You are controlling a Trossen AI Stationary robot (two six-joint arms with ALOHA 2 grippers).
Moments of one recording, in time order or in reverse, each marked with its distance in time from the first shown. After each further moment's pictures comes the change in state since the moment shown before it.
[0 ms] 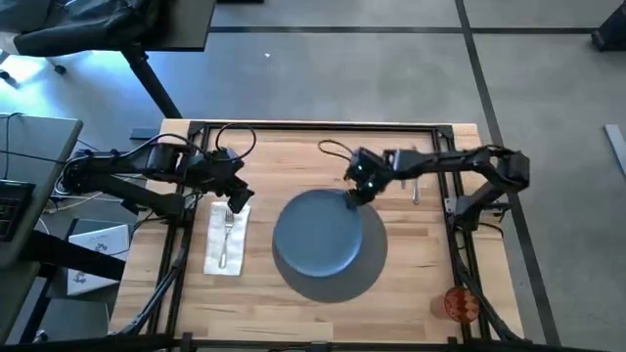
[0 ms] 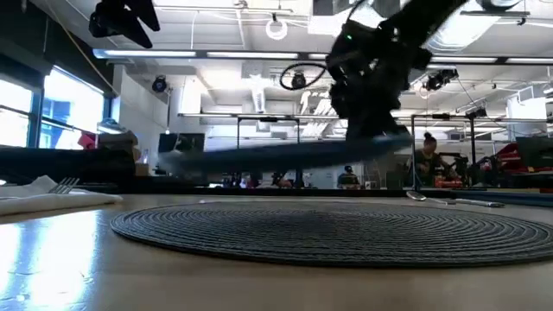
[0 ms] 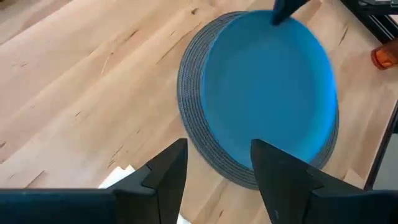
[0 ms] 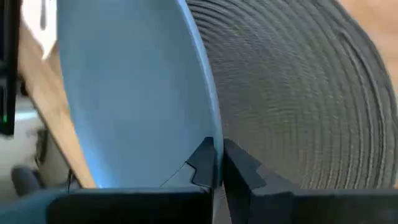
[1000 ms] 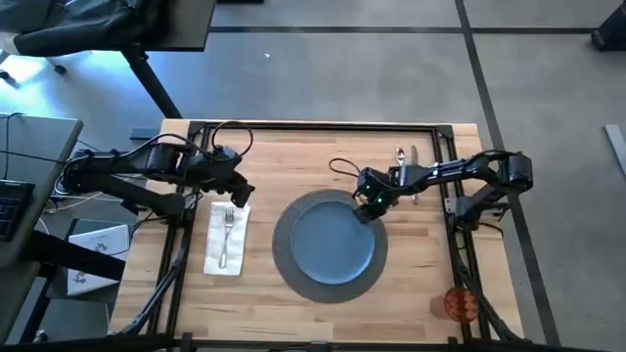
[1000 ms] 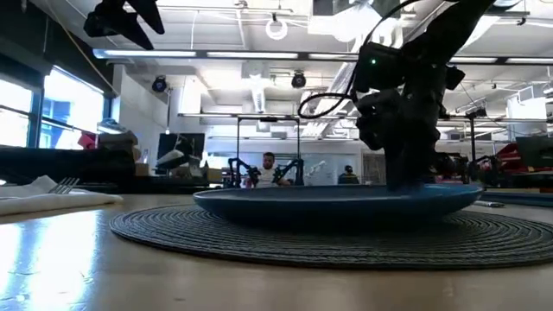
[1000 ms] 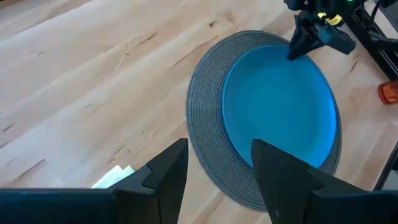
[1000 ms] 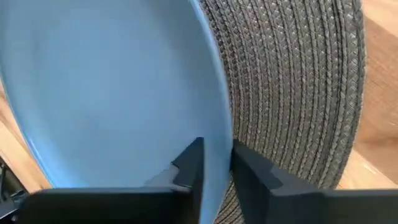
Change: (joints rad) left arm 0.000 0.000 0.000 0.000 -0.063 -0.134; right arm 0.069 -0.024 -0.150 0.013 0.060 0.012
